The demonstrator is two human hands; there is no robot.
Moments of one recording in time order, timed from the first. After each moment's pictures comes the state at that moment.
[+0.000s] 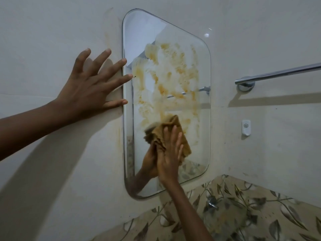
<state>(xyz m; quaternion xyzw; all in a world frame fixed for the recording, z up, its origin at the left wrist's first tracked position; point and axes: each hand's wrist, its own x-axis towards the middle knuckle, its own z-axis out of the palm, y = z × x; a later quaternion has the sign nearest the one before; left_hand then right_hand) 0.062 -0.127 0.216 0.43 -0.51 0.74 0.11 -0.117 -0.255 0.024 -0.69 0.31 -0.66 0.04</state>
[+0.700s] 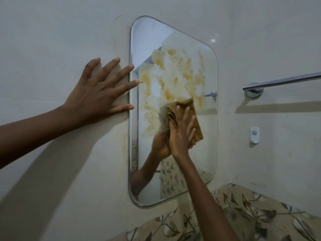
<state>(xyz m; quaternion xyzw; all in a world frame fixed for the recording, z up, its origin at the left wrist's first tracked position) 0.060 -0.127 0.216 0.45 -0.51 0.73 0.10 -0.129 -0.256 0.109 -0.67 0.33 -0.66 0.06</state>
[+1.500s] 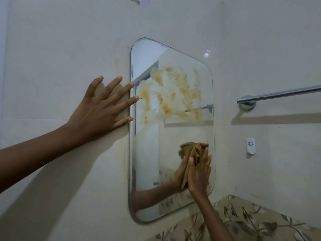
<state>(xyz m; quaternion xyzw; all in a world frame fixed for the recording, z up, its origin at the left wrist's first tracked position) 0.058 -0.126 0.216 0.45 -0.49 0.74 0.09 -0.175 -0.310 0.027 -0.59 0.42 -0.68 0.10</state>
